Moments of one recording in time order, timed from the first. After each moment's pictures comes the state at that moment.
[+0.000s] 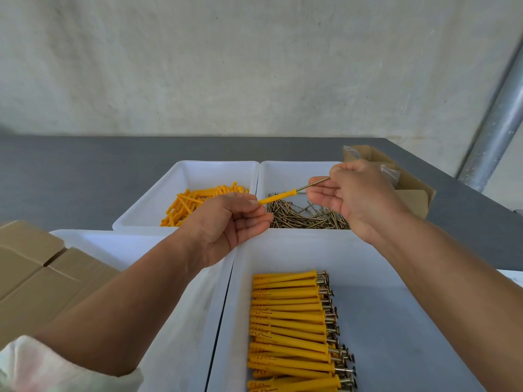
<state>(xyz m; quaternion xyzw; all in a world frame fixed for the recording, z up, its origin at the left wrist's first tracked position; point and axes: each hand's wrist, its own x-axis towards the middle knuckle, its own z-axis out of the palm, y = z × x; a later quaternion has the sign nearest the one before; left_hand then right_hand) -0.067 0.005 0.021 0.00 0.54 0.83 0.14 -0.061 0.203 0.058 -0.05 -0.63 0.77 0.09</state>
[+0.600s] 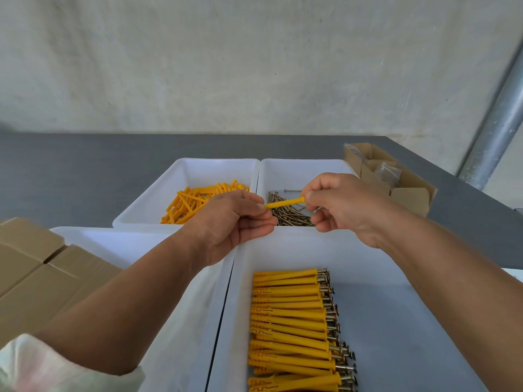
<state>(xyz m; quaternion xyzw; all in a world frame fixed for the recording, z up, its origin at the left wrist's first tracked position) -0.068 0.008 0.019 0.02 0.60 0.79 0.13 -0.058 0.208 0.049 0.00 -0.85 0.53 -0.02</state>
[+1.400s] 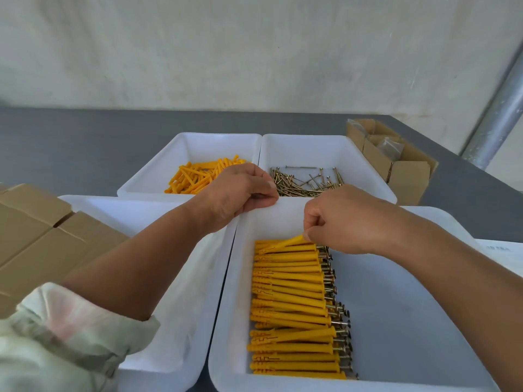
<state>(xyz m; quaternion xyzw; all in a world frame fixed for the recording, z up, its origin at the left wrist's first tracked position) -0.062 0.014 0.016 0.06 0.69 0.71 0.10 -0.006 0.199 0.038 0.18 -0.98 0.06 -0.05</state>
